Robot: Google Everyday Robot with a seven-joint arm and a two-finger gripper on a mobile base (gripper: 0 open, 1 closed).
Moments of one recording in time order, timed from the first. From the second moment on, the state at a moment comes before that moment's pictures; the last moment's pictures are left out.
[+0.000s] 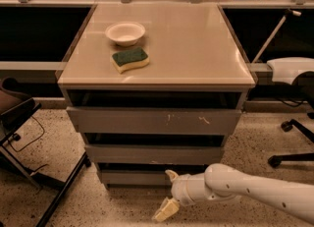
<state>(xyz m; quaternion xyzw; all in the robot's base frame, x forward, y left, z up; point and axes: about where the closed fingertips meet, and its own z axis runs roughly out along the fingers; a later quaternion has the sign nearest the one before) 0.431 -0.009 0.436 -0.51 0.75 0.31 0.29</state>
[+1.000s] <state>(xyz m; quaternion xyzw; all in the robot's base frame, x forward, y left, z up) 0.428 -0.010 0.368 -0.46 0.77 0.36 0.27</state>
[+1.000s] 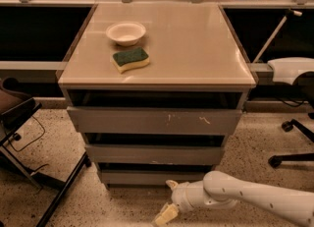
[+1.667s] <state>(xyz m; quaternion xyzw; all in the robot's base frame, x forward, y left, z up) 0.467 -0.061 0.304 -0.38 0.81 0.35 0.28</state>
